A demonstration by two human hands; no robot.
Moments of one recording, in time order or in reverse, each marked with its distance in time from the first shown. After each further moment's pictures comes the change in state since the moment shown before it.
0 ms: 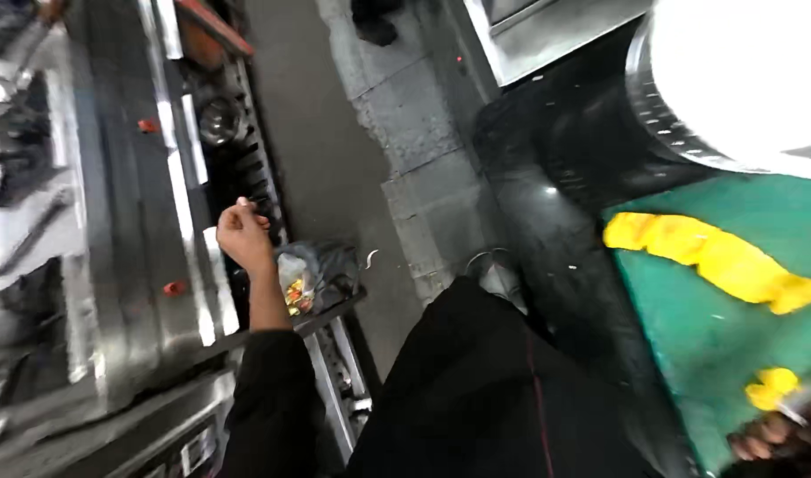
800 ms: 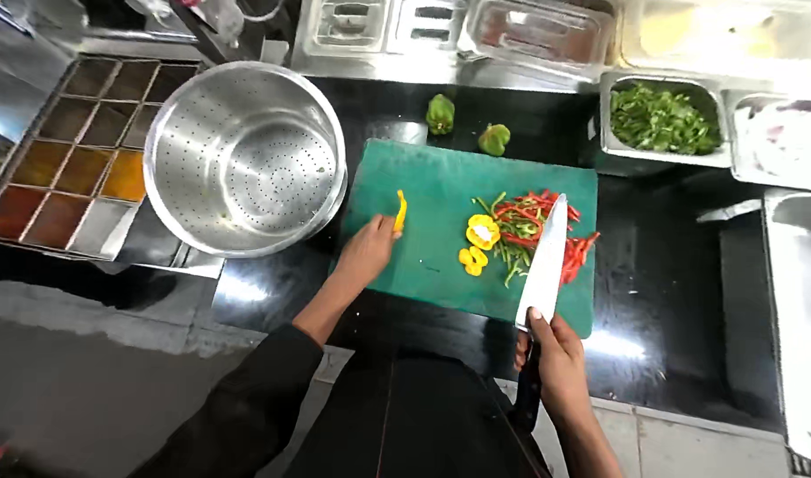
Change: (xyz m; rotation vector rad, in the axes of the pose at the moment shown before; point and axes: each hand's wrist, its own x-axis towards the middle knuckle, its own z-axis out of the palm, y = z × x) left_hand -0.319 0.322 0.252 0.211 -1.332 1.577; right_hand -0.073 0.088 0.019 0.526 0.581 -0.179
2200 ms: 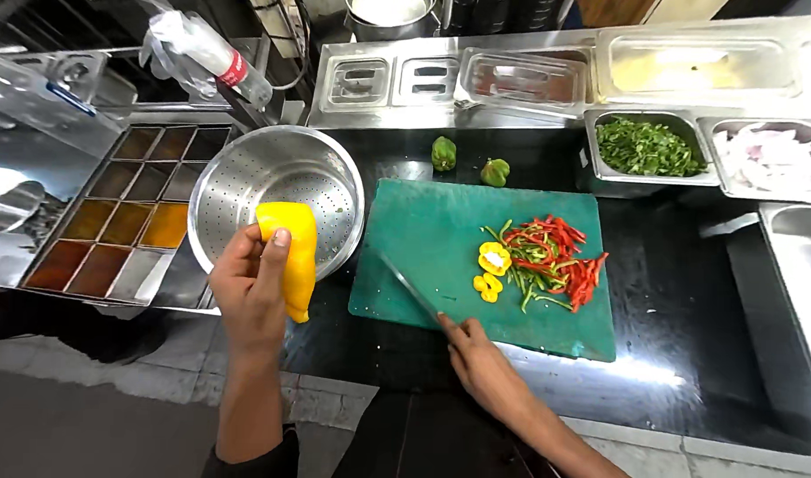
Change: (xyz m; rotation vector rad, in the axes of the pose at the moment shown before) left_hand -0.069 -0.018 -0.127 -0.701 0.813 0.072; right_hand -0.002 -0.020 0.098 -1.118 -0.575 -0.308
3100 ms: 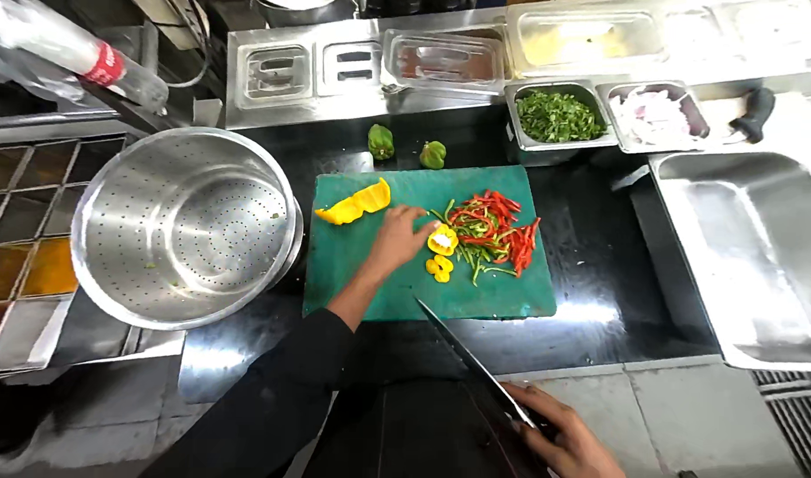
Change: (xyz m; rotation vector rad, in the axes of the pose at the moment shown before) left_hand -0.009 -0.062 0.225 0.325 -1.012 -0.104; right_hand -0.160 0.106 0.026 0.521 0.212 0.021
